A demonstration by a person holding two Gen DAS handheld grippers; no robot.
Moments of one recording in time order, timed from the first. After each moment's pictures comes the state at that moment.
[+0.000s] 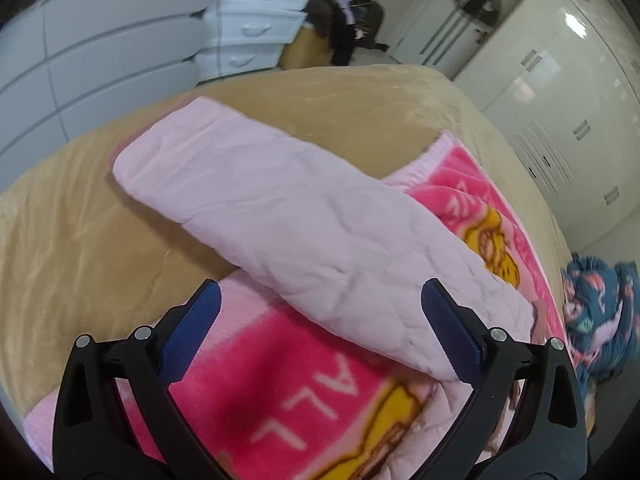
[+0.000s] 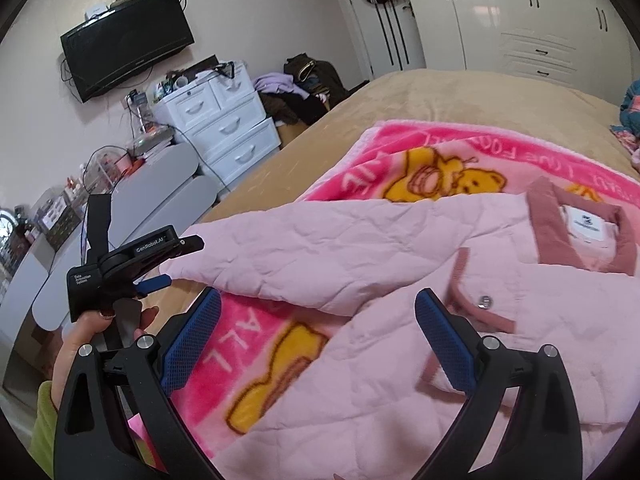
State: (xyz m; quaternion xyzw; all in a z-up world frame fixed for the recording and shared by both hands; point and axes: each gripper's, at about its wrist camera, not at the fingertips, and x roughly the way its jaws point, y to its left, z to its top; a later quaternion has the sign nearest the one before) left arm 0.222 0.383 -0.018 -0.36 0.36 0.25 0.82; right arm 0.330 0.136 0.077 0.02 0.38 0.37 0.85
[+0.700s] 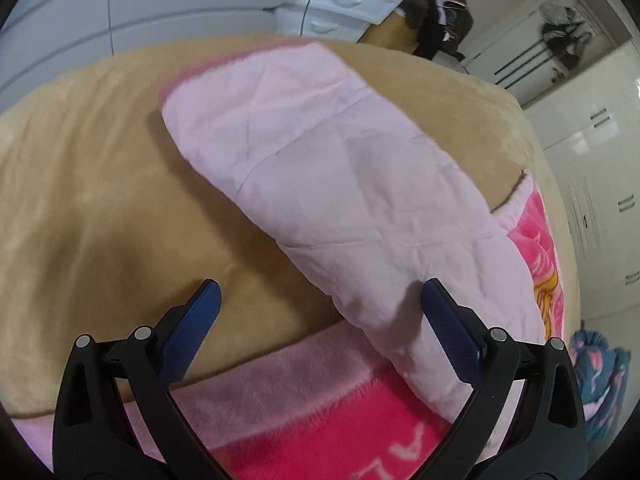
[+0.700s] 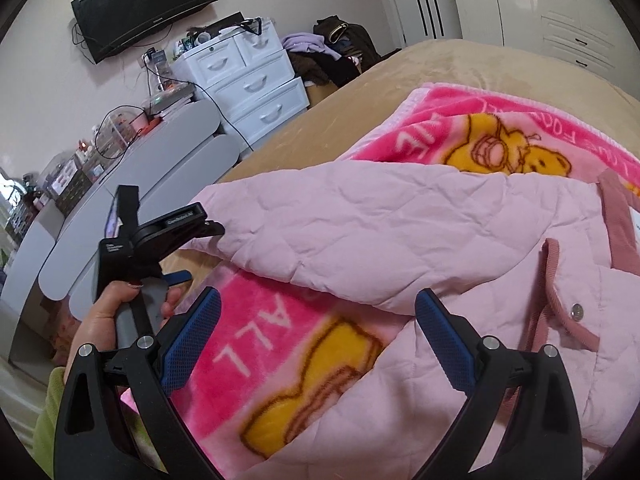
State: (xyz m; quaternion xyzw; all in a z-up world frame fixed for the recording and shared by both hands) left arm 0.211 0.454 -0.089 -0.46 0.37 0.32 0.74; right arm 0.341 0.200 0.037 -0.01 0.42 0.41 0.81
